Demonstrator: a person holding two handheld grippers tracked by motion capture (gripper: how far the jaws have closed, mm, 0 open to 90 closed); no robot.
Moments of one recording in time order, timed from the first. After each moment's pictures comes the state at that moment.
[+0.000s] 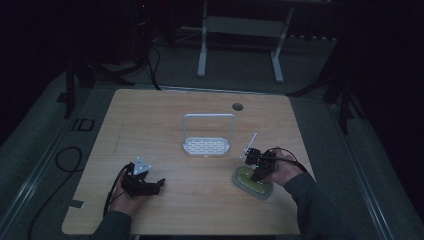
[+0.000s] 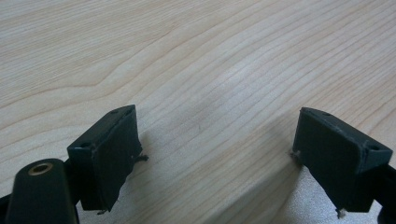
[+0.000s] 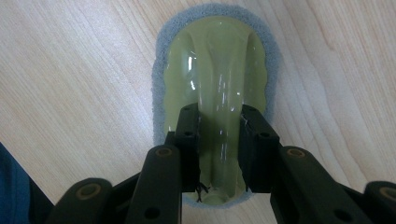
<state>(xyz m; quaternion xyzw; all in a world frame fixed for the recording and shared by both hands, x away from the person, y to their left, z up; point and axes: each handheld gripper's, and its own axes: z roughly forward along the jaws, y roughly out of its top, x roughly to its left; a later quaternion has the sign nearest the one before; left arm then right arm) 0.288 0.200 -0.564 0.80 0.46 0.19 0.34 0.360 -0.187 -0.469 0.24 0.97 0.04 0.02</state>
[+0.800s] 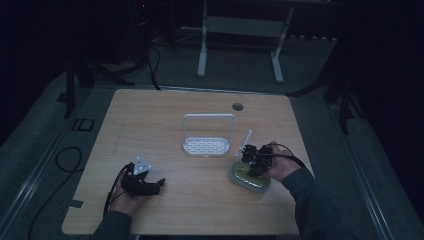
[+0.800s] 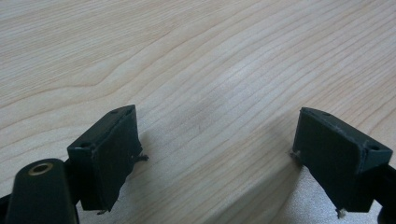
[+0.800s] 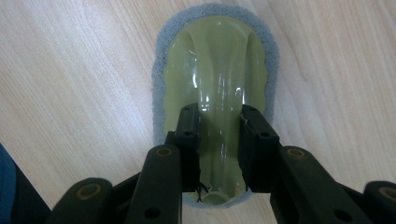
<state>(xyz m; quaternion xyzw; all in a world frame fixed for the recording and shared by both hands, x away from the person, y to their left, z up) 0.288 0.200 -0.564 0.80 0.46 0.19 0.34 0.360 -0.173 -0.452 0.19 0.98 0.04 0.05</state>
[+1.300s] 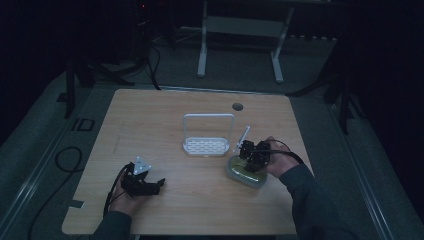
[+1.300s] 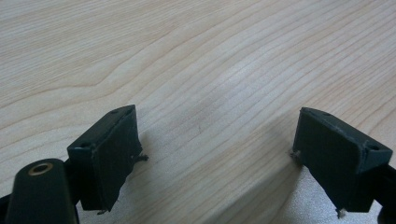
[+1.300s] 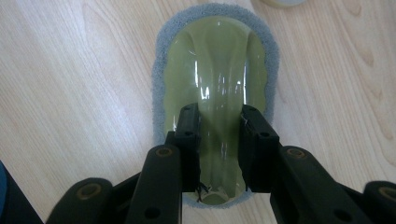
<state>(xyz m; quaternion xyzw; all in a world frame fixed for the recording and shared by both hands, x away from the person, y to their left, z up) 0.288 0.200 -0.564 0.80 0.46 0.19 0.34 0.364 -0.164 -0.439 0.18 0.98 0.06 0.07</state>
